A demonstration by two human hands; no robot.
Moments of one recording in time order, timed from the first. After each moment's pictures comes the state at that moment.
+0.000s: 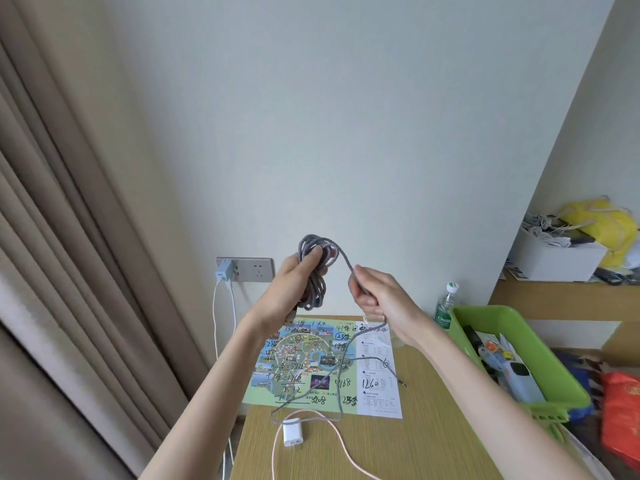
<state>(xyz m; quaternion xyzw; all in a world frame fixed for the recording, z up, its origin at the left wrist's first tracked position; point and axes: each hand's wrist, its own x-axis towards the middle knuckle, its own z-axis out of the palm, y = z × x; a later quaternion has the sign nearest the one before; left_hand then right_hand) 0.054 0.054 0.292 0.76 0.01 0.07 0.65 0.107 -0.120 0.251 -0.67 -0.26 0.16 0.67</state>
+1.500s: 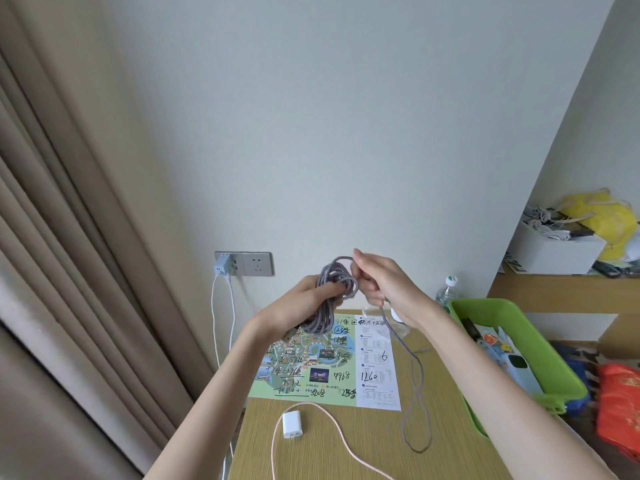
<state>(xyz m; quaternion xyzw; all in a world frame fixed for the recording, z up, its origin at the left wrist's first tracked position) 0.054 0.050 0.265 0.79 -0.07 -0.07 0.60 0.115 -0.120 0.264 -0.70 -0.23 0.17 0.66</state>
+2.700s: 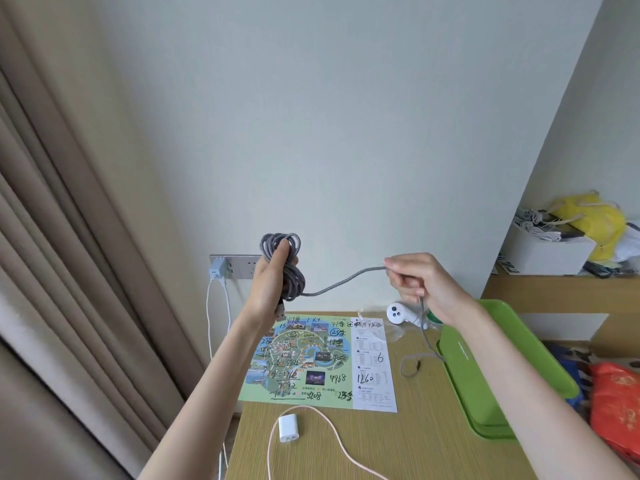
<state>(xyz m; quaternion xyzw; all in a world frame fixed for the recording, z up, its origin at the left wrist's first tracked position) 0.067 0.070 0.268 0.68 0.14 0.13 0.71 0.115 -0.175 0.281 -0.69 -0.23 0.14 0.67</state>
